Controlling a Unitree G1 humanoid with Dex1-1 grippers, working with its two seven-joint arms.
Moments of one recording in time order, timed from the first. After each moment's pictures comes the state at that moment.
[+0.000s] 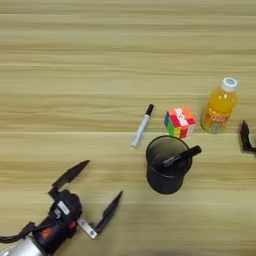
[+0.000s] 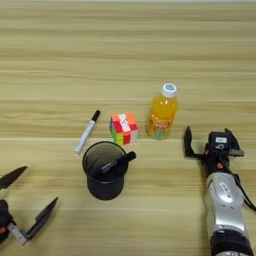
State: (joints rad) left arm 0.55 0.32 -0.18 -0.17 -0.08 -0.49 -0.58; right arm -0.13 -0.26 -0.25 0.62 0.11 -0.42 0.12
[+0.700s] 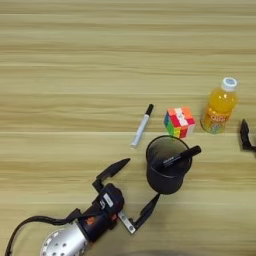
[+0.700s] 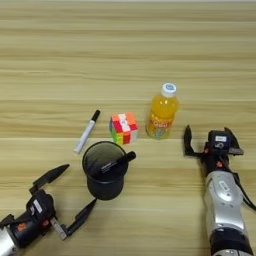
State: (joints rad) left arm 0.40 0.25 -0.33 0.00 0.00 -0.49 -0.52; right arm -0.13 -0.26 -0.25 0.63 0.11 -0.43 0.12
